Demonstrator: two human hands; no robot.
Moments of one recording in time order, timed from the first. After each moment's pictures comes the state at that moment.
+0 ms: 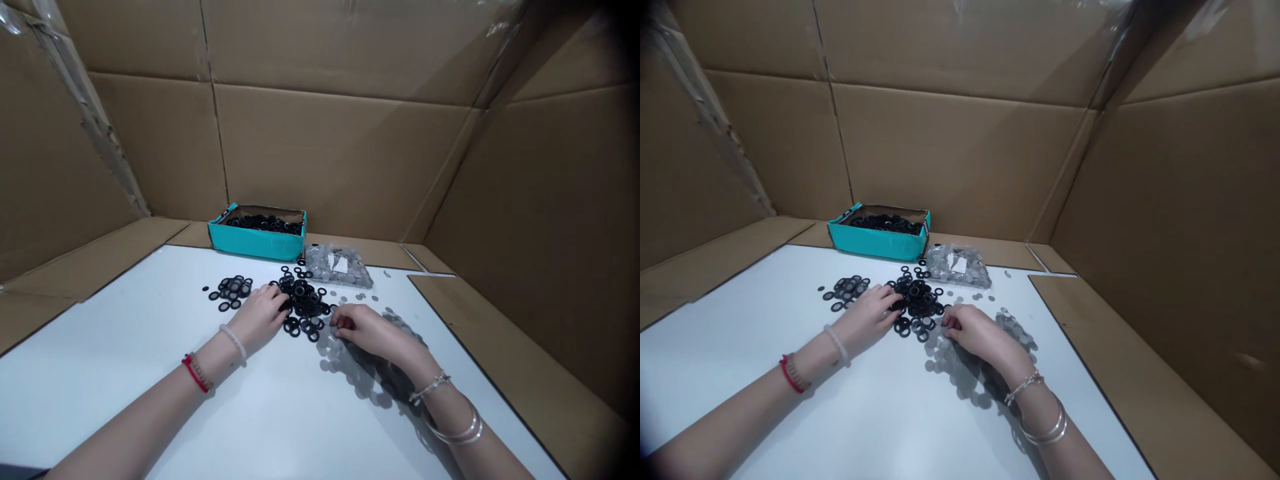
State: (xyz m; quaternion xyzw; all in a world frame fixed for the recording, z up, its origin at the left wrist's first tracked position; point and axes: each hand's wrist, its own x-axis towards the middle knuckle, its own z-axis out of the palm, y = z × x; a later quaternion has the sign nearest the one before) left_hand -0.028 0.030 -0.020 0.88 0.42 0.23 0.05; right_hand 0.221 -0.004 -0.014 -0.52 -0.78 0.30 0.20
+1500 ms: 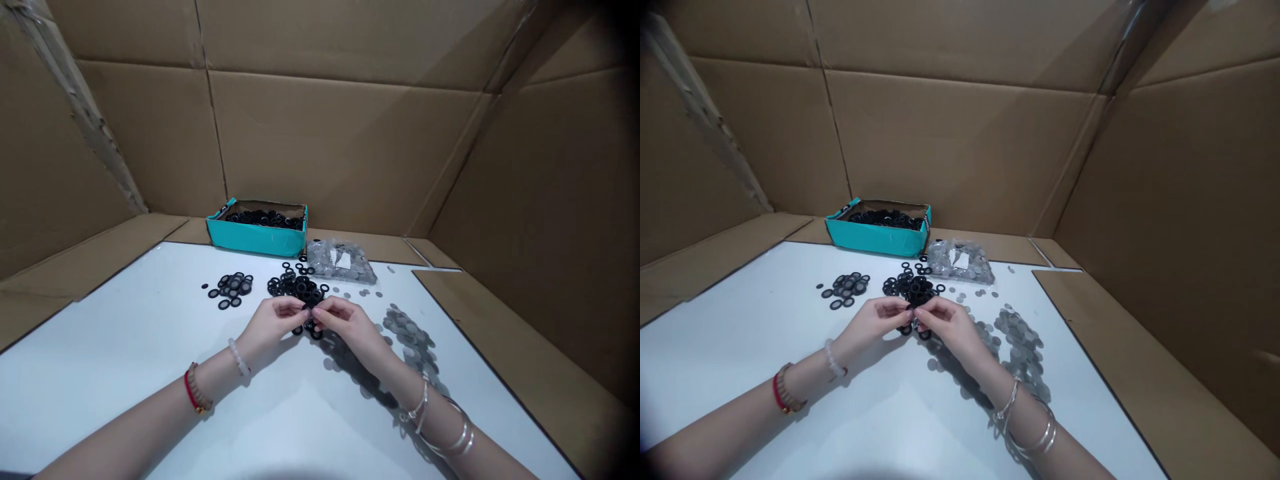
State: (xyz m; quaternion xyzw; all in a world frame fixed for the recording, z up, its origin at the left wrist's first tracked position) left_hand 0.003 -0.002 -0.004 0.56 0.41 0.40 0.60; right_hand 0.165 -0.018 -0.013 -0.44 -0.55 0.54 0.47
